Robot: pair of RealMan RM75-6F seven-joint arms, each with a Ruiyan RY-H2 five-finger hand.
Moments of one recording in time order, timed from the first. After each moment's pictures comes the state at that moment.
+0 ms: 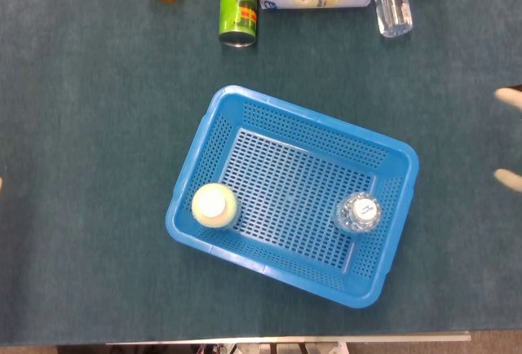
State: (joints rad) left arm -0.07 -1.12 -0.05 -1.68 1.43 1.50 0.16; right arm 0.22 -1.08 0.04 -1.67 -1.75 1.44 0.18
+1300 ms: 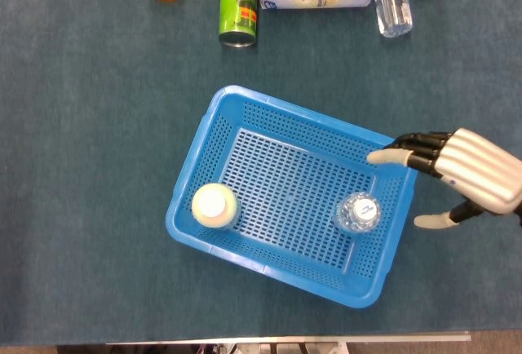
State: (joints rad) left arm -0.01 -1.10 -0.05 -1.78 1.39 1.56 0.27; right arm 0.56 -1.05 -0.08 -1.66 -2.00 1.22 0.48
